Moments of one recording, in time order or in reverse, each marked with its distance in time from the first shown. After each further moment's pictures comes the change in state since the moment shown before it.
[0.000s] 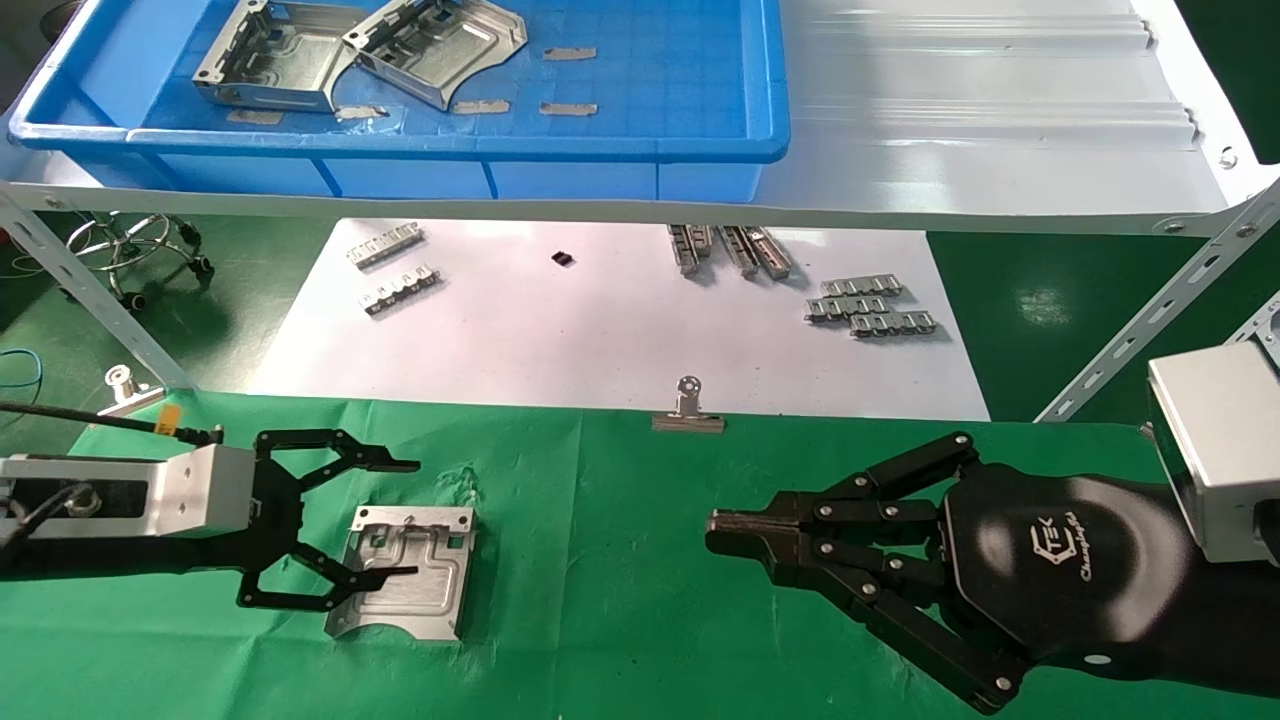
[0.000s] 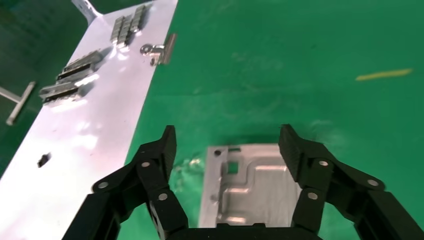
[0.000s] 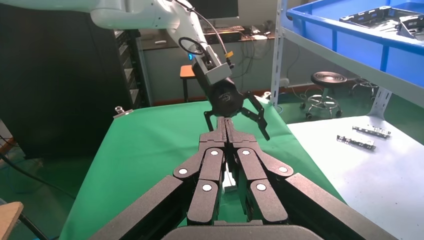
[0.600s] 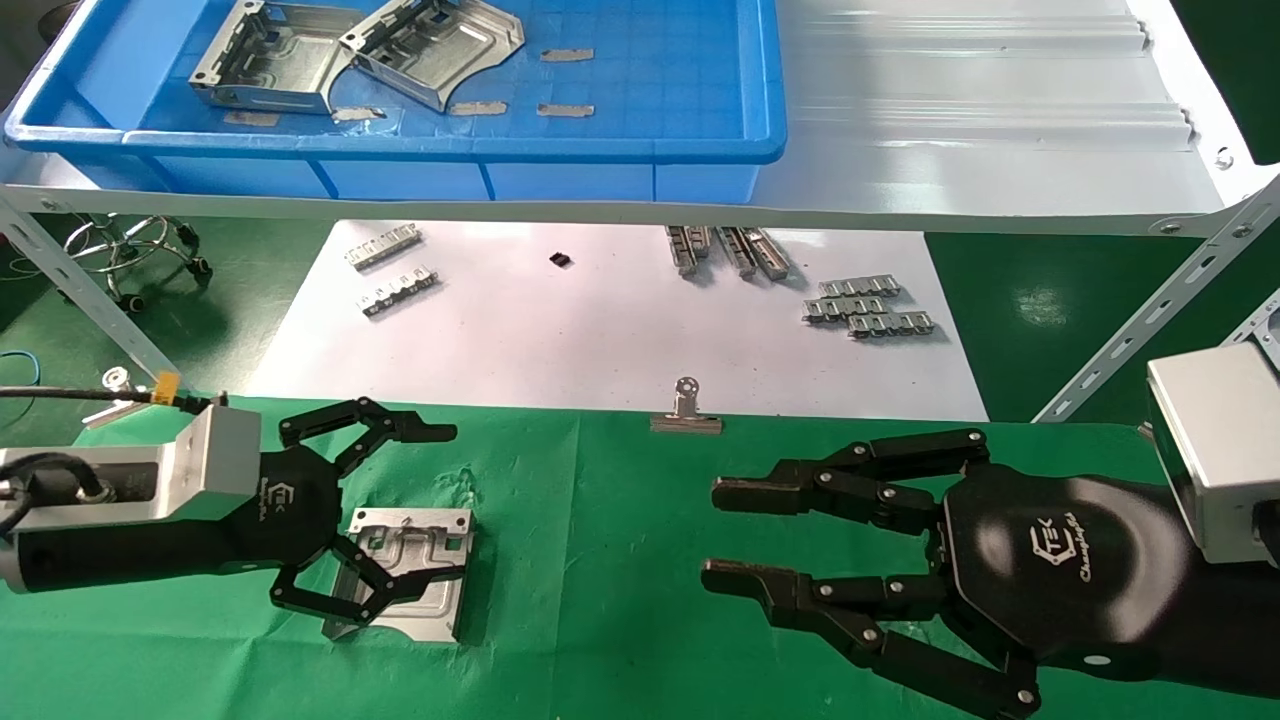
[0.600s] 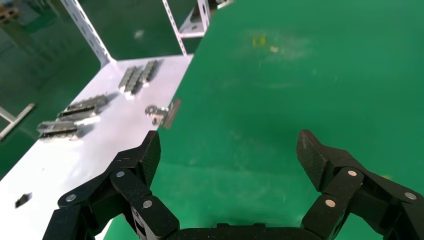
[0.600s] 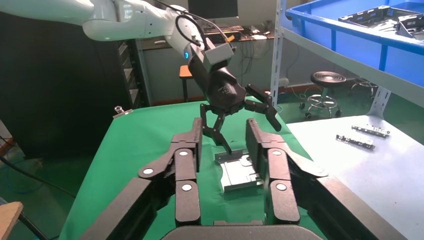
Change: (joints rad) left arm 0.174 -0.073 -0.219 -0.330 -0.064 -0.033 -0.306; right arm 0.000 0.000 0.000 0.000 0.000 0.000 0.000
